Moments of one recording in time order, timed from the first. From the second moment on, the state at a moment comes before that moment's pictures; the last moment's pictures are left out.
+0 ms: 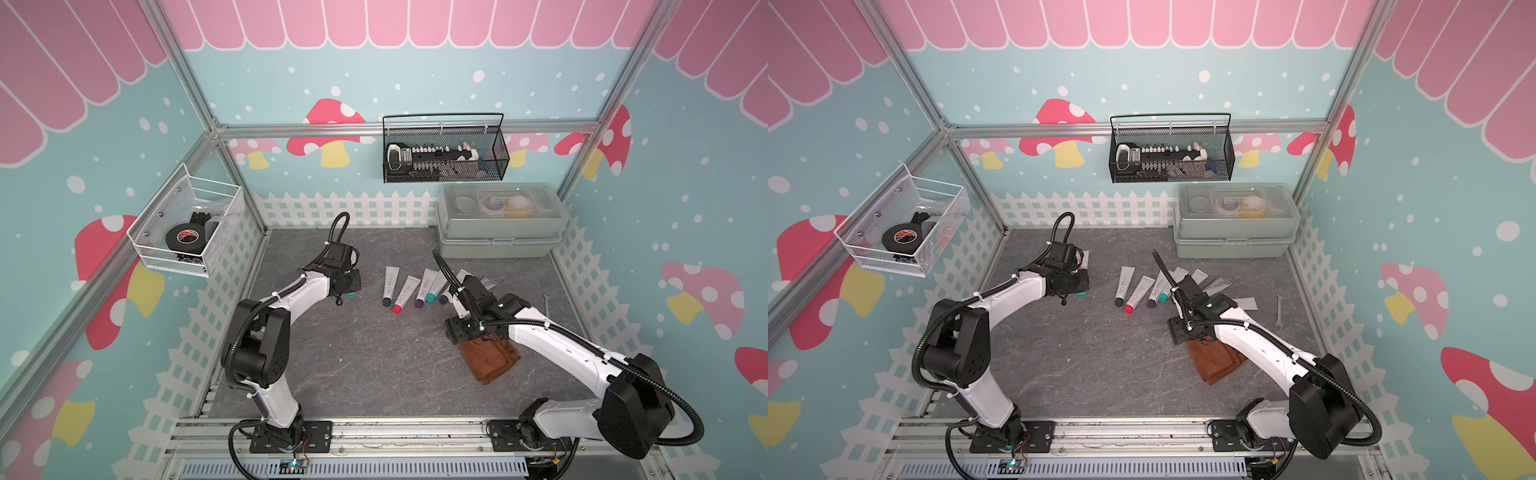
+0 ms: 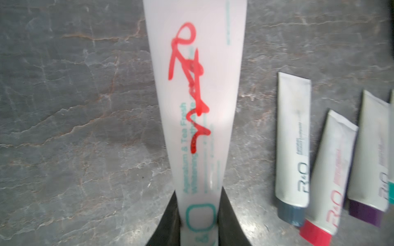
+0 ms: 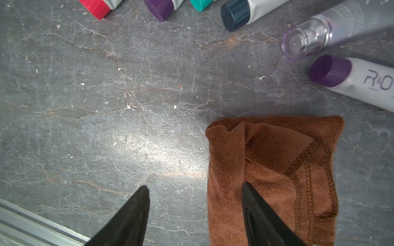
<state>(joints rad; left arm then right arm) -0.30 1.72 1.18 -0.42 -0.02 -0.35 0.61 1.33 0.96 -0.83 0.02 0.27</state>
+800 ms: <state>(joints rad) -0.90 1.62 0.99 -0.37 0.00 -0.35 0.57 1.17 0.95 -0.84 0.21 0.31</state>
